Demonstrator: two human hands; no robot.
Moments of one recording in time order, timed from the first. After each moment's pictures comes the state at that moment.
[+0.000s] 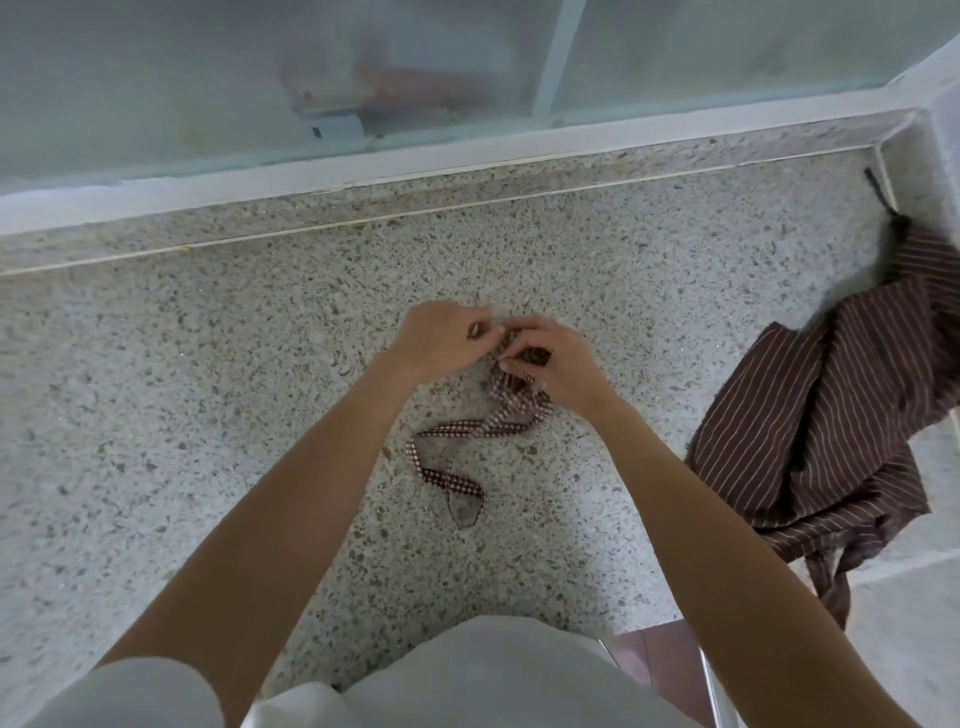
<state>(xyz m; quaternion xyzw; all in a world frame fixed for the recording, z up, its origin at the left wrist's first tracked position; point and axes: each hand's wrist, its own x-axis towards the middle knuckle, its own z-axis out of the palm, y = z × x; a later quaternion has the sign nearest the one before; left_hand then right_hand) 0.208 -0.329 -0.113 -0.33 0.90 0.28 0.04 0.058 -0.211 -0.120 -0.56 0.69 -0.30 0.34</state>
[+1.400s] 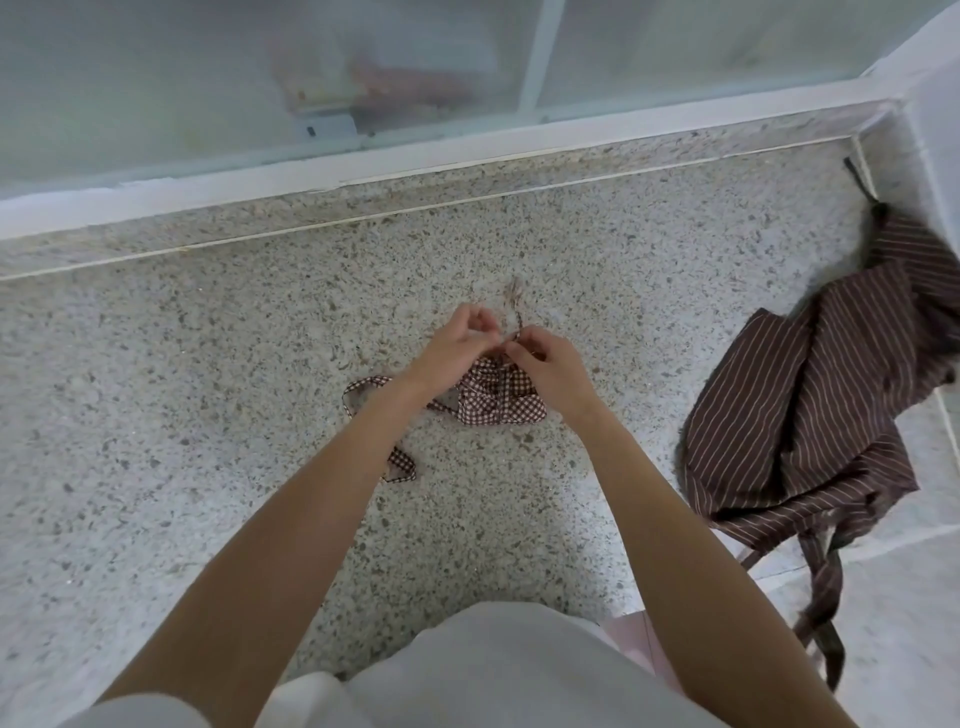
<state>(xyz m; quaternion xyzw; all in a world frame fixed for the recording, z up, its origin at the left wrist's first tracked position) 0.209 -0.287 -0.101 -0.42 0.62 0.67 -0.03 0.084 -0.197 -0.103 -0.37 0.79 -0.28 0.41</state>
